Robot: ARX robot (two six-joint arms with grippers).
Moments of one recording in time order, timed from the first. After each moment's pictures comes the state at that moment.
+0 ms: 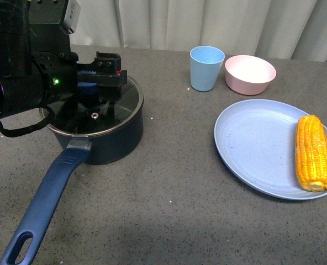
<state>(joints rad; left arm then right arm) -0.28 2.02 0.79 0.83 -0.09 -0.07 0.00 0.00 0.01 0.00 0.00 -0.01</state>
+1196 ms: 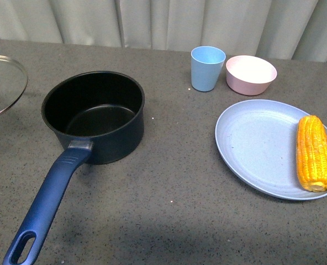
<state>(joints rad) 0.15 1.98 0.65 1.05 -0.01 -0.06 0.00 0.00 0.01 0.00 0.00 -0.01</state>
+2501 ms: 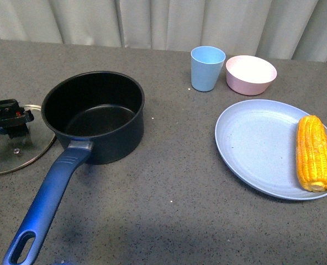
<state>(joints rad) 0.10 2.31 0.69 1.20 -0.05 -0.07 0.00 0.00 0.01 0.00 0.00 -0.01</state>
